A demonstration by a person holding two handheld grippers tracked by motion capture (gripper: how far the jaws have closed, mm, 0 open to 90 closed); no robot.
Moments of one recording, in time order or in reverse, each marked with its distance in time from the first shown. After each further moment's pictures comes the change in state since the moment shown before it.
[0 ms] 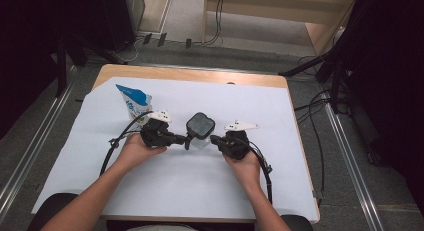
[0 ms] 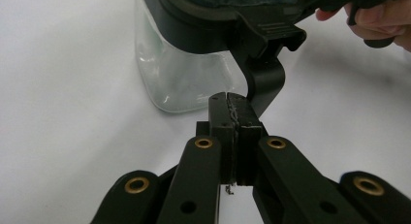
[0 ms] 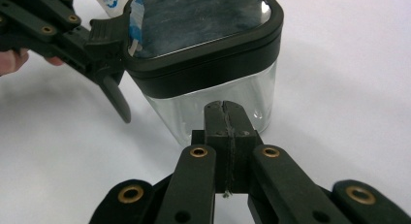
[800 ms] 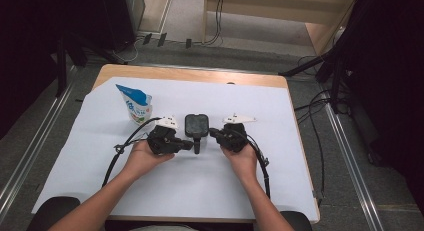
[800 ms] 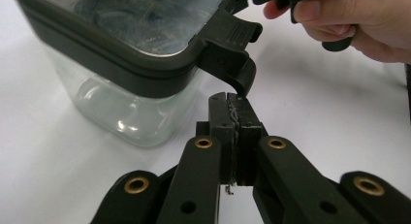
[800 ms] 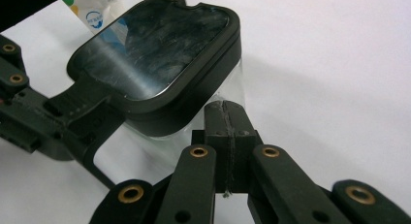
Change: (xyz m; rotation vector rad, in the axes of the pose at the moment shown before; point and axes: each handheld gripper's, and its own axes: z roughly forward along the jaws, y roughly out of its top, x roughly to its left) left arm -0.032 0.005 0.013 -0.025 0.008 -0.018; right arm -0.007 0.015 0.013 -0.026 -0.019 0.002
